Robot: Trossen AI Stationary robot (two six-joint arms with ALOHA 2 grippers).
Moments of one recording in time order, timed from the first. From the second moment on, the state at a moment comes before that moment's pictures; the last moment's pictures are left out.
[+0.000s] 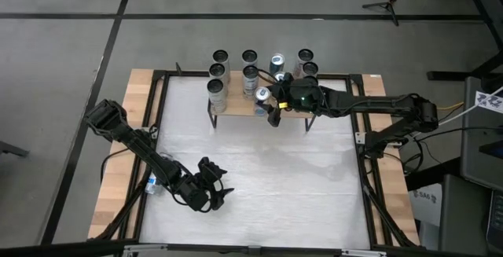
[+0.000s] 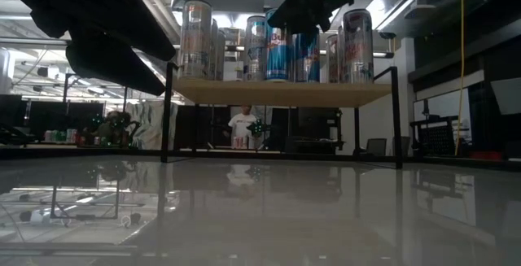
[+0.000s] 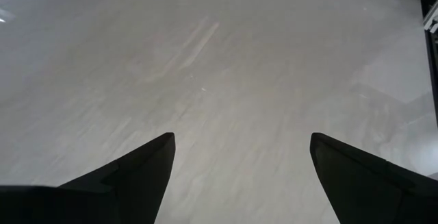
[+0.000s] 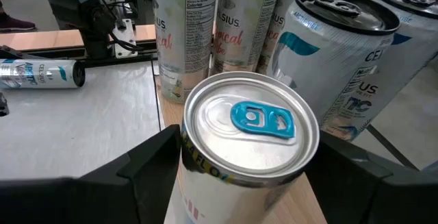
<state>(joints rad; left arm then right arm) -0.64 1.59 0.83 -0.11 -0.70 -0.96 -0.16 1.44 1.13 -0.06 0.18 -0.03</state>
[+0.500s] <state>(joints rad) -0.64 1.59 0.83 -0.11 -0.70 -0.96 -0.16 1.44 1.13 -0.05 0.18 -0.03</state>
